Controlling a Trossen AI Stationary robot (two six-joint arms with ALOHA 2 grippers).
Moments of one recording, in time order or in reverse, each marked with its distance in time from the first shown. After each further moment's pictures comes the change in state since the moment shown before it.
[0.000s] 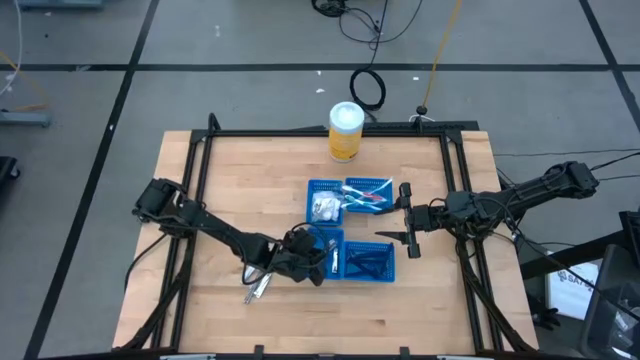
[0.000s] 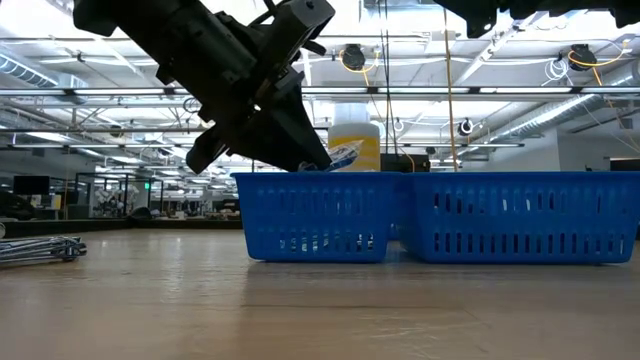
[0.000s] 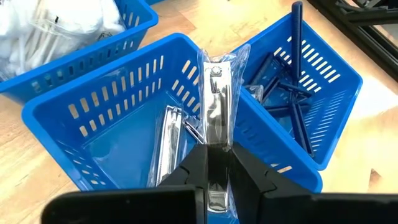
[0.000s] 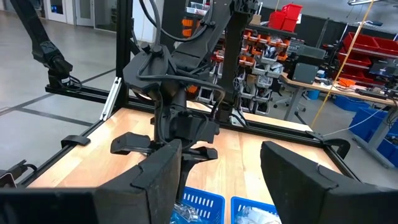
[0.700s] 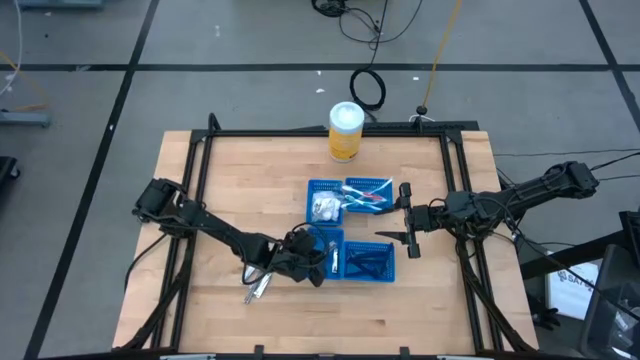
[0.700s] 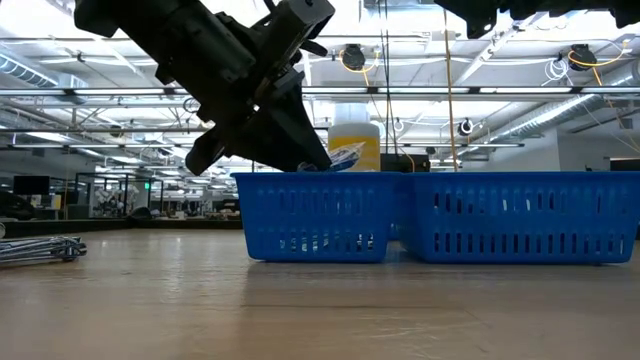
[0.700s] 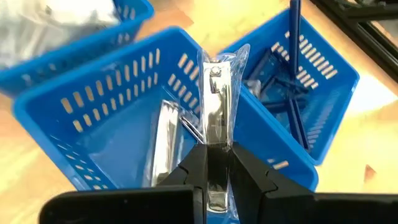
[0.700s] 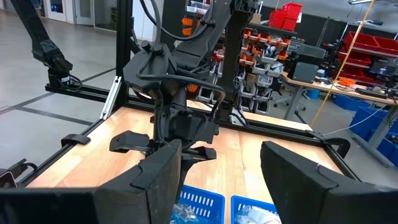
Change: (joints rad) left arm 0.000 0.000 0.000 0.000 0.023 -0.008; right arm 0.000 0.000 0.000 -0.004 0.000 0.000
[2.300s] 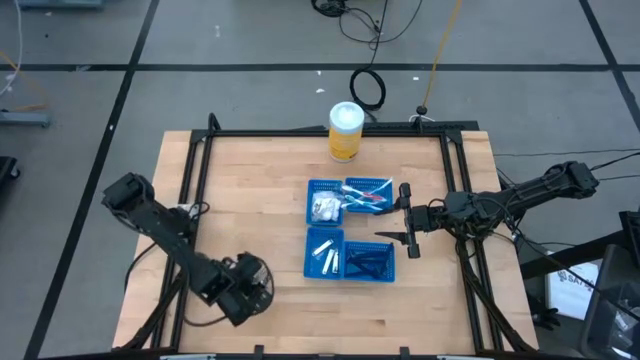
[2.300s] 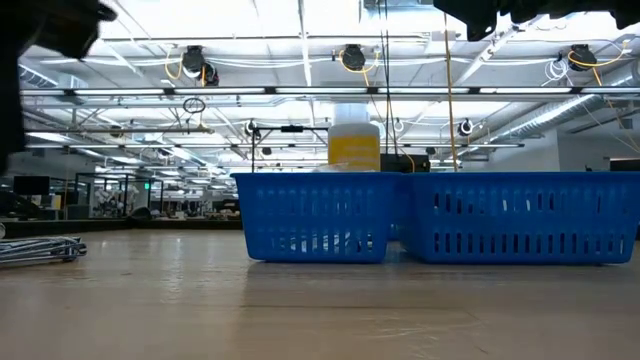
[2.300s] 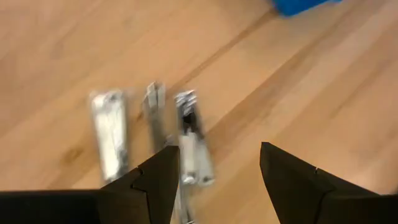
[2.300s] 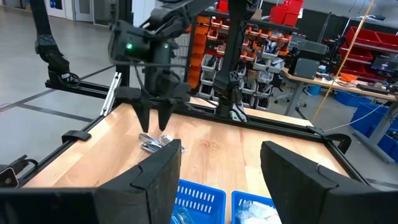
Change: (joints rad) left arm -0.376 -0.241 -0.022 -0.777 0.135 -0.617; right arm 0.000 0.000 0.000 -0.017 0.001 0.006
